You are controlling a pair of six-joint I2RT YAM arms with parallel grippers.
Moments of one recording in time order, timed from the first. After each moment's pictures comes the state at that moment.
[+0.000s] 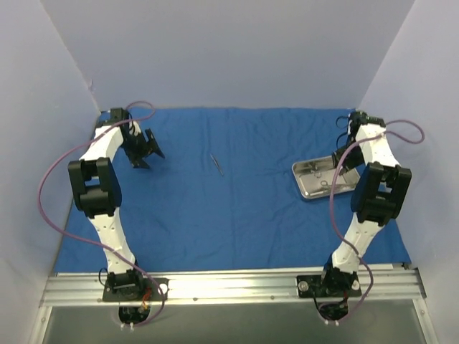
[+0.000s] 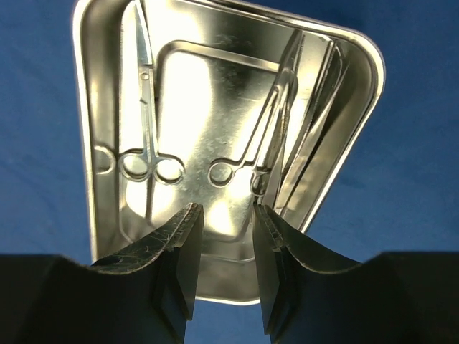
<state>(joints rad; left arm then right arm) 0.09 2.09 1.75 -0.87 0.36 -0.40 -0.21 1.93 1.64 -1.08 0.19 0.91</state>
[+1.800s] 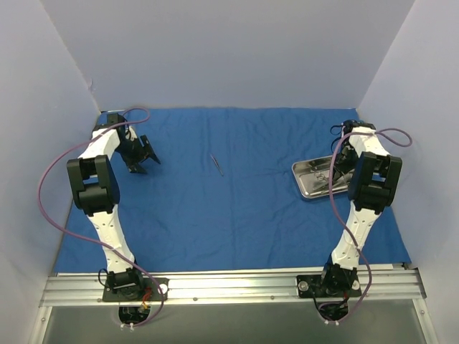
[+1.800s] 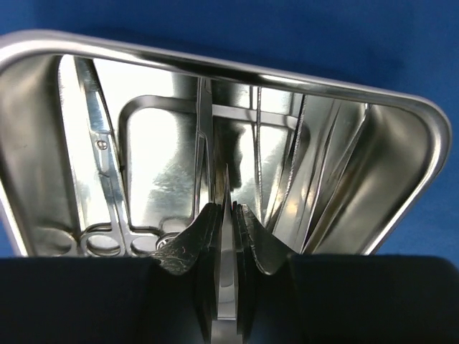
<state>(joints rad) 0.14 2.16 1.74 -0.89 0.36 -0.39 -0.22 2.13 1.65 -1.04 0.23 0.92</state>
